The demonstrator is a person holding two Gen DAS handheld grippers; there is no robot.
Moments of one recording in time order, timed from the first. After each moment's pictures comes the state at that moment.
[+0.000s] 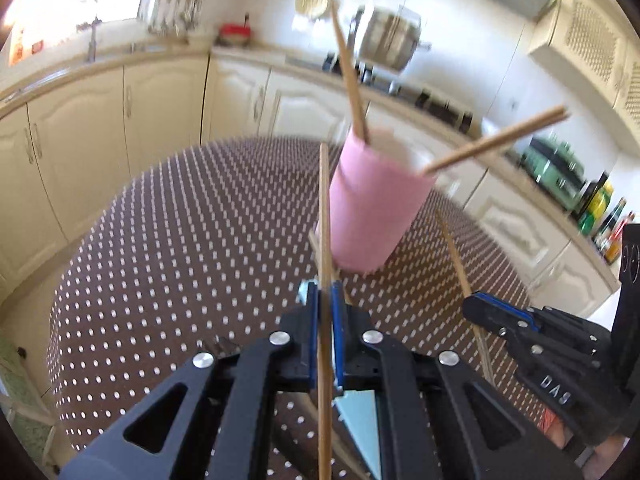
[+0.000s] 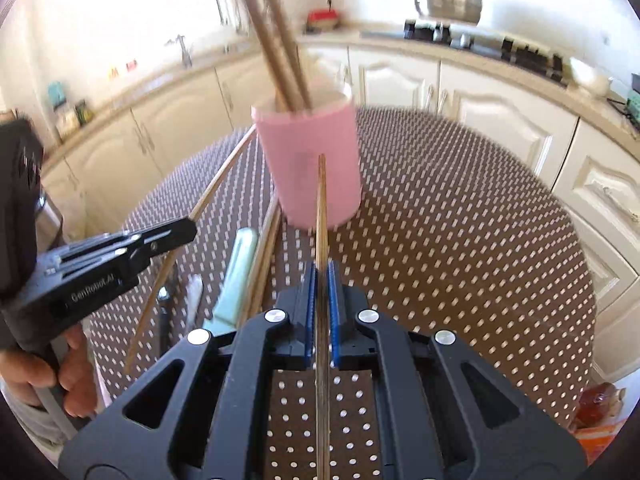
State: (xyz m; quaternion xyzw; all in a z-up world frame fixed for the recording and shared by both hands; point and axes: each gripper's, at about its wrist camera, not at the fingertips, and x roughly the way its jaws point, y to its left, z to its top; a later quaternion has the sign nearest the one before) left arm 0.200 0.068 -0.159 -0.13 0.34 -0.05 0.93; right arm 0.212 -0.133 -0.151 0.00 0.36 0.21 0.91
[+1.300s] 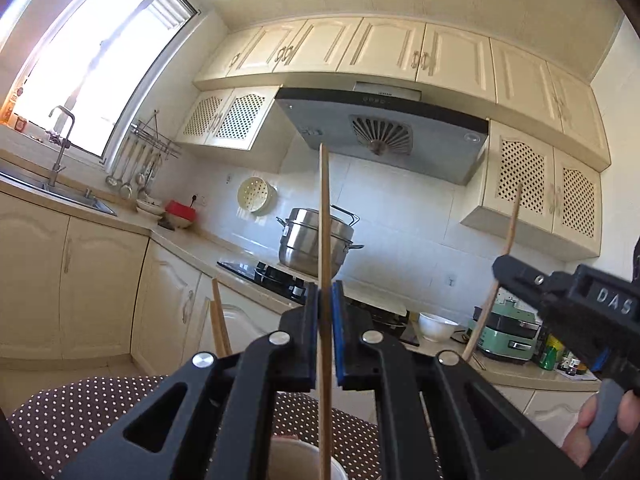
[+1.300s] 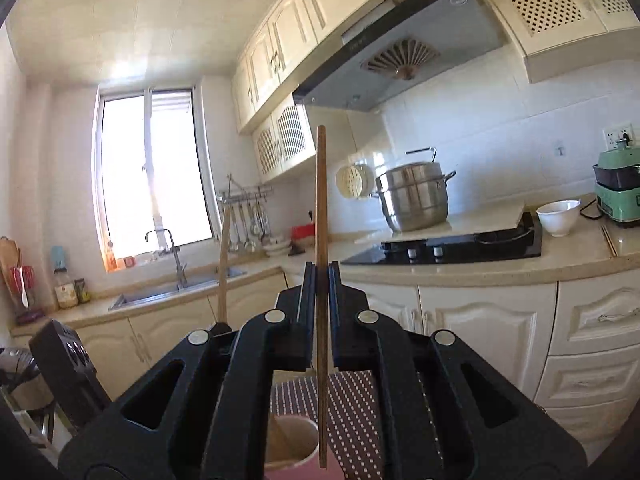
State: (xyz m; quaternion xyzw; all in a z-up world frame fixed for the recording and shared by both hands) left arm 0.274 0.030 -0.063 -0.17 -0.03 -0.10 0.98; right arm 0.260 -0.159 -0.009 0.13 0.00 0.18 0.98
